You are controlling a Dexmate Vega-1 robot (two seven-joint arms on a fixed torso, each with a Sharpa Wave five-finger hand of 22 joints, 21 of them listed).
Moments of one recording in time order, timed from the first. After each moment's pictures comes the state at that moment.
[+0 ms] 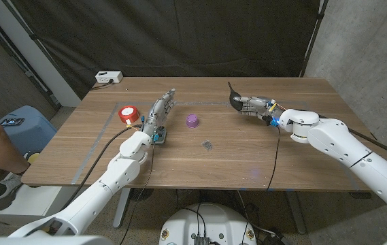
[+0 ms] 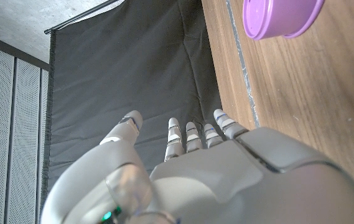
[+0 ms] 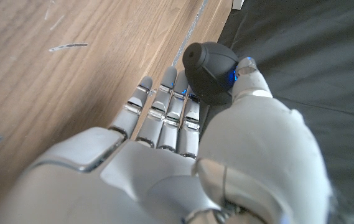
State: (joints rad) left arm 0.92 0.47 0.41 -1.42 -0.66 -0.33 -0.04; left_hand 0.45 0.19 0.60 -0.06 0.20 0.20 -0.02 0.21 0.19 0.04 -0.02 0.21 0.19 -0.04 0.02 0.18 0.17 0.10 0.03 0.20 0.17; right arm -0.89 -0.79 -0.37 -1.89 0.86 -0.41 -0.13; right_hand 1.04 -0.03 0.21 -0.13 0.25 0.78 0.06 0.21 0.25 0.61 0.04 0.70 0.56 0.63 -0.06 0.39 0.54 0.47 0.07 0.21 0.18
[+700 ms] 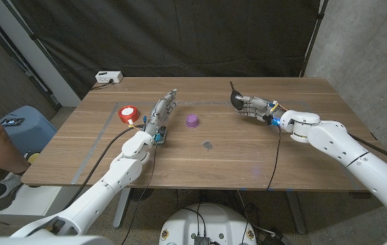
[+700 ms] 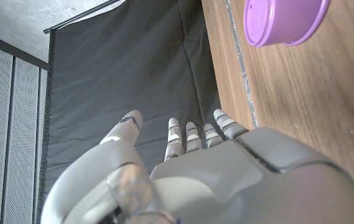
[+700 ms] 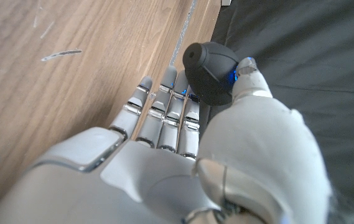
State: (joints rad) left arm 0.92 0.45 0.42 -1.41 -0.66 -0.33 -0.03; left_hand 0.45 0.19 0.60 -0.06 0.20 0.20 -0.02 0.21 0.19 0.04 -0.02 0.21 0.19 -0.04 0.02 0.18 0.17 0.10 0.03 0.20 0.17; right arm -0.87 -0.75 -0.35 -1.80 0.94 -0.38 -0.07; right_hand 1.04 -0.03 0.20 -0.13 0.25 0.78 0.06 0.21 0.25 0.61 0.04 0.70 0.56 0.63 -0.06 0.39 0.54 0.47 0.07 0.21 0.18
